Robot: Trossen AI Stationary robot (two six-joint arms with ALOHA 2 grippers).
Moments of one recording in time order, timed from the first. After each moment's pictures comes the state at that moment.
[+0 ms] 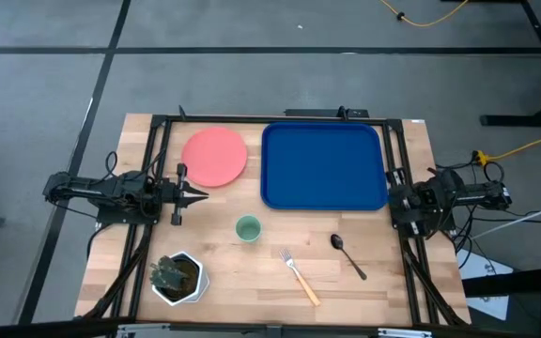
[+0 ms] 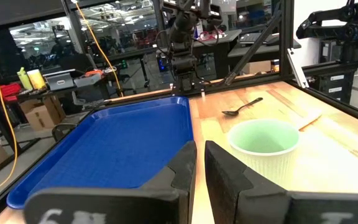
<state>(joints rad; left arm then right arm) -0.08 0.01 0.01 0.02 -0.09 0.17 0.11 0.00 0.01 0.66 -0.41 -0.14</state>
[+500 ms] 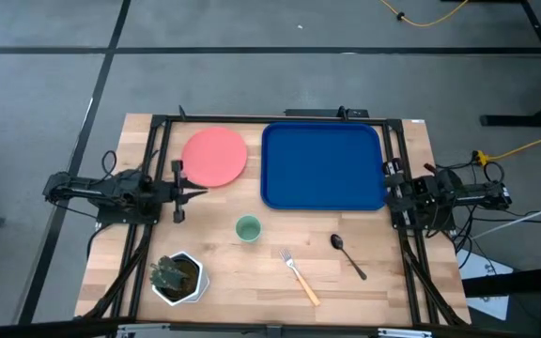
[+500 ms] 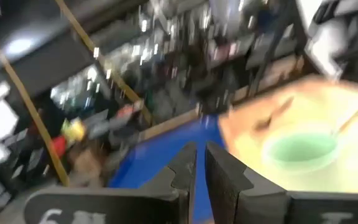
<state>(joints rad) -0.08 0.01 0.01 0.16 -0.10 0.44 0.11 0.00 0.01 0.62 -0.14 -0.03</state>
